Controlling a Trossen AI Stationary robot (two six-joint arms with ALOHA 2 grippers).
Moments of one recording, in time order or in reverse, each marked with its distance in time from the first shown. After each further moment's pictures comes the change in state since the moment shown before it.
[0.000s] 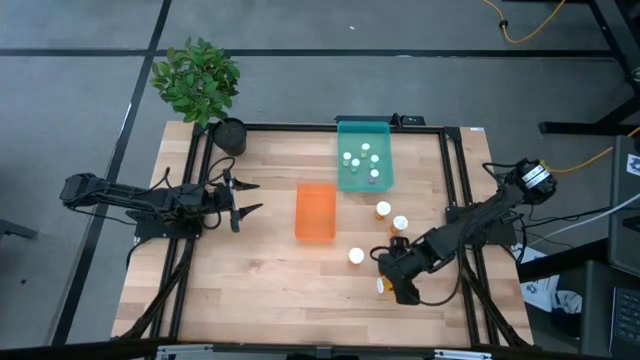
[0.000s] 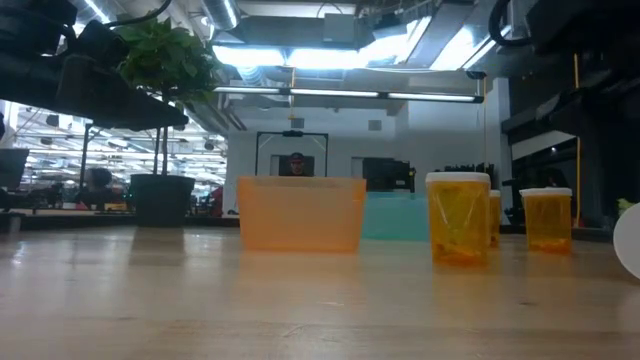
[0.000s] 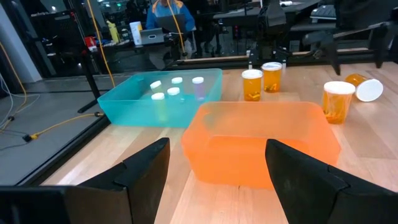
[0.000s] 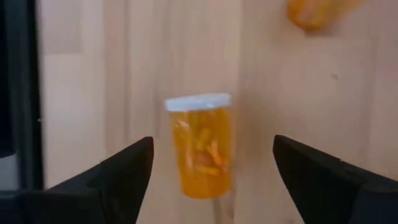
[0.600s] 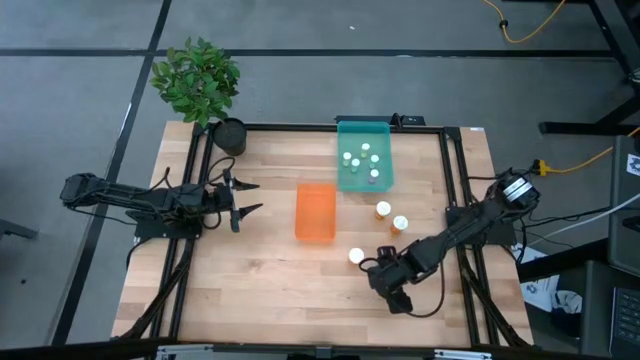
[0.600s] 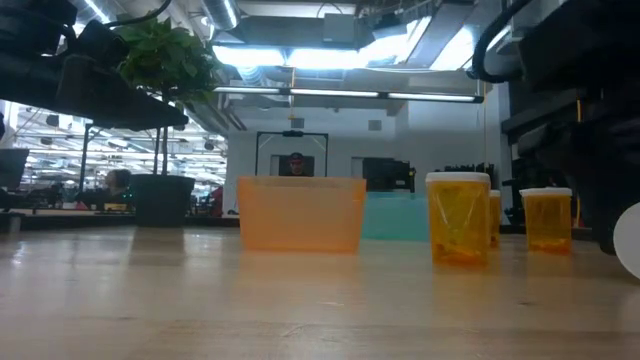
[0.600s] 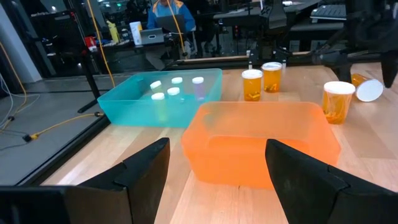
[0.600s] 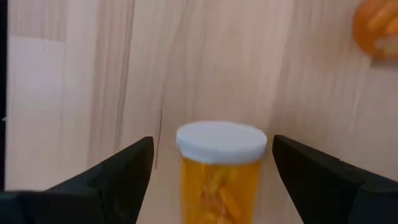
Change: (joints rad) left arm 0.000 0.000 0.000 0.000 0.000 0.000; right arm 0.007 0.195 0.061 0.084 -0.035 -0.128
